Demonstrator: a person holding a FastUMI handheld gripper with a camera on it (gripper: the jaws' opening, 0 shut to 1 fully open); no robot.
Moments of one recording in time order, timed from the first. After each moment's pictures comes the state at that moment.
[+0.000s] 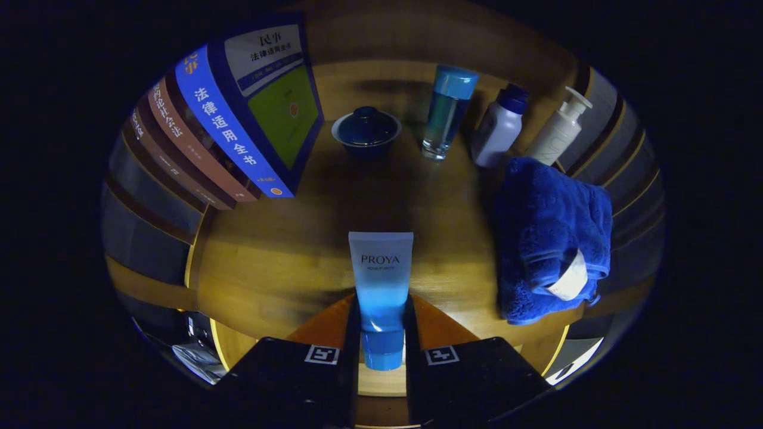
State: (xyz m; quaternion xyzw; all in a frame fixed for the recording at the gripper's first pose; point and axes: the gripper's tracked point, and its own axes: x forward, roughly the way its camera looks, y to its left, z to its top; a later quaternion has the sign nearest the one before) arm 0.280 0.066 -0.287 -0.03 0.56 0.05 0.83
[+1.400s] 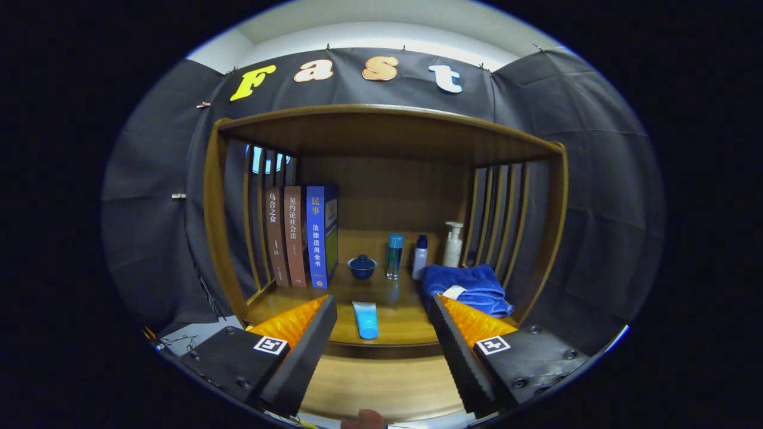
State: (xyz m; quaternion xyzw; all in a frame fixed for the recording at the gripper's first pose) arm 0.106 0.032 -0.110 -0.04 0.08 0.02 1.00
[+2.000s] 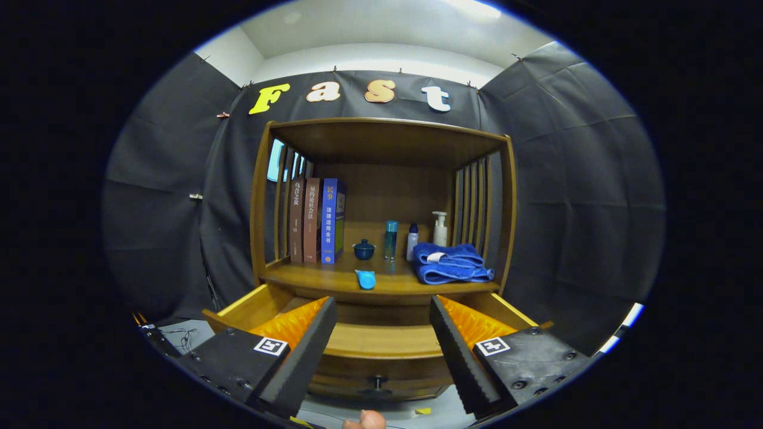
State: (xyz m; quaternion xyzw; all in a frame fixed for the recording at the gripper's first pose) arm -0.021 0.006 -0.201 -0.02 0.03 0.03 1.00
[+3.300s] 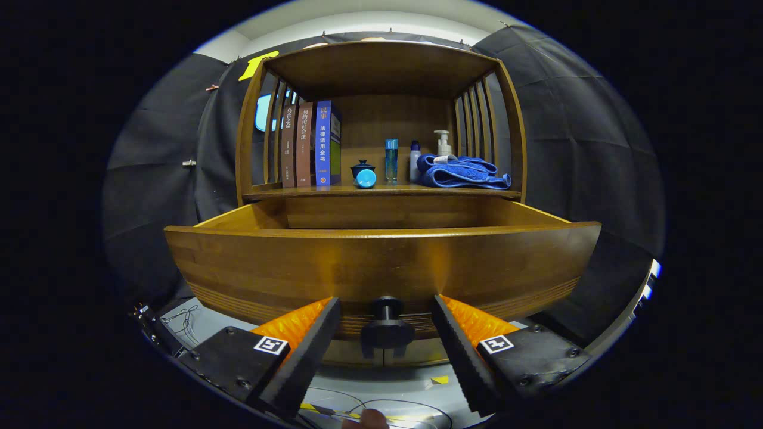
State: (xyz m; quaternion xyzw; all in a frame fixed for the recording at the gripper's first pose) arm -0.008 0.006 -0.348 0.00 0.14 0.03 0.99
